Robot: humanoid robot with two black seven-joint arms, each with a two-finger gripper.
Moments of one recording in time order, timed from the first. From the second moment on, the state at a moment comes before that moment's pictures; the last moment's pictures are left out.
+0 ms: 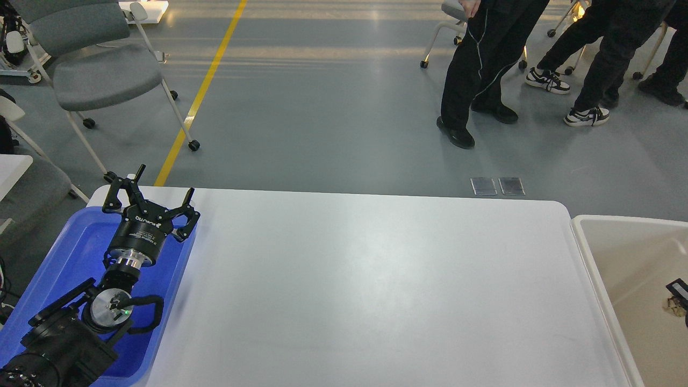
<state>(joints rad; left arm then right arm) -0.49 0.34 -0.88 -0.55 -0.07 -0.64 -0.50 0.59 -0.50 -0.37 0.11 -0.16 -0.10 0.26</state>
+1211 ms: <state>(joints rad) -0.49 0.34 -0.88 -0.55 -0.08 -0.64 -0.50 0.59 -0.47 -0.18 0.06 -0.15 -0.10 0.23</state>
